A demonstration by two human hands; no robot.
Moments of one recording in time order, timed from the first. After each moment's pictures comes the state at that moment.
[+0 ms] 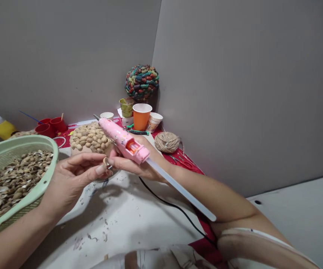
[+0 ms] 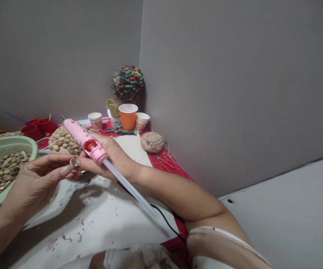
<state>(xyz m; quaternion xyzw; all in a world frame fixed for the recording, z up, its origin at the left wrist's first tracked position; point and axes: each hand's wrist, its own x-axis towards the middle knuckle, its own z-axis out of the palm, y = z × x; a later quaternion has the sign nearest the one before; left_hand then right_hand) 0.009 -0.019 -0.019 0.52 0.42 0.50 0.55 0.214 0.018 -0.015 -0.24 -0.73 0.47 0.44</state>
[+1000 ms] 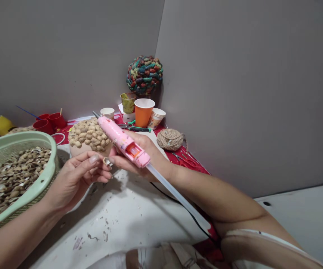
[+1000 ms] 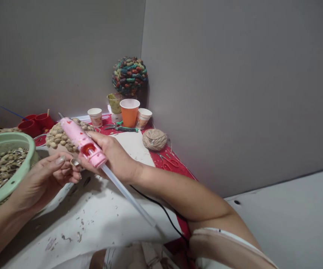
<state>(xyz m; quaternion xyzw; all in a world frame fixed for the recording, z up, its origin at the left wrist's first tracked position) 0.010 -0.008 -0.026 0.42 0.41 0.45 0.67 0.213 0.018 -0.023 -0.24 -0.73 0.43 0.47</state>
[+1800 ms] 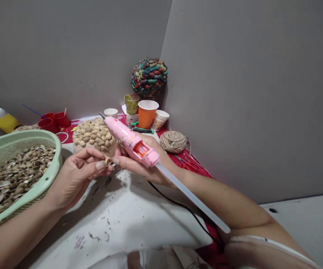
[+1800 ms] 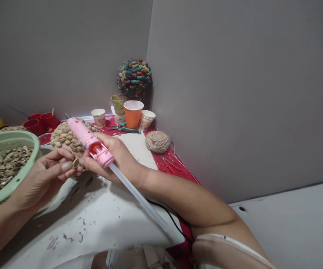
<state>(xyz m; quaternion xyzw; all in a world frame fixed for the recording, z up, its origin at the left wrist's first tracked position) 0.007 -0.009 -0.025 0.44 0.42 0.49 0.63 0.217 0.013 -0.018 -0.26 -0.73 0.43 0.46</state>
